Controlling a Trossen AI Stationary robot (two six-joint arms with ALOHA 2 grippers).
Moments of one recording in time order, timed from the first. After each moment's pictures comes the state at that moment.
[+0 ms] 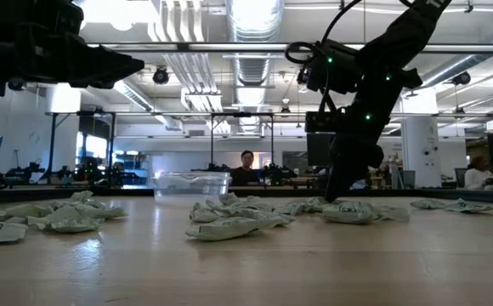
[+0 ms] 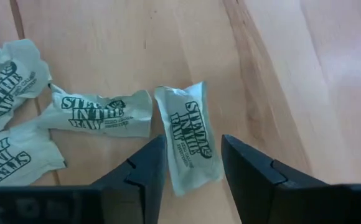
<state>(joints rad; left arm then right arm) 0.07 0.57 0.09 0.51 0.10 0.27 -0.12 1.67 0.80 -0.26 0.18 0.12</state>
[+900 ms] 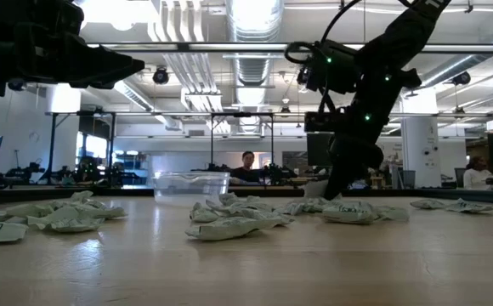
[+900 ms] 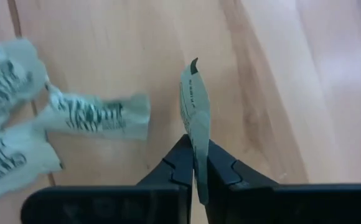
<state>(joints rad) 0.07 0.57 0.09 0.51 0.10 0.27 -0.12 1.67 0.81 -0.26 0.19 0.09</state>
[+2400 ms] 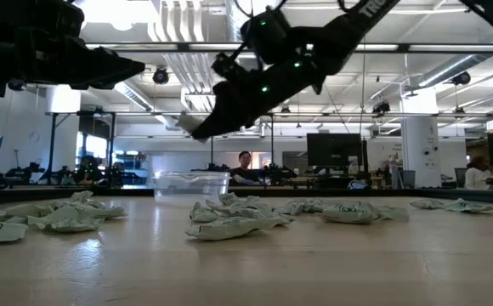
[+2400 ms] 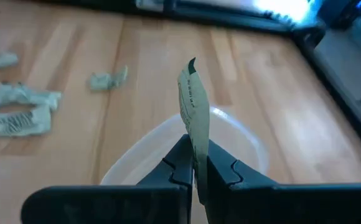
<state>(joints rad) 0.07 0.59 0.09 0.52 0.10 0.30 -0.13 2.00 1.25 0.23 0.03 -0.15</state>
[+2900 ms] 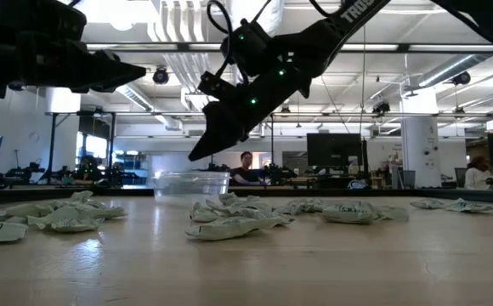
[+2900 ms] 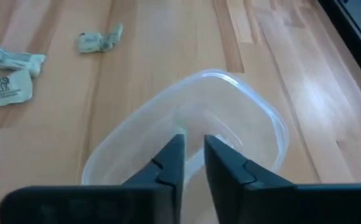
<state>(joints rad) 0.07 0.60 0.09 0.51 0.10 0.30 -0.14 2.08 1.38 0.04 0.02 -0.15</state>
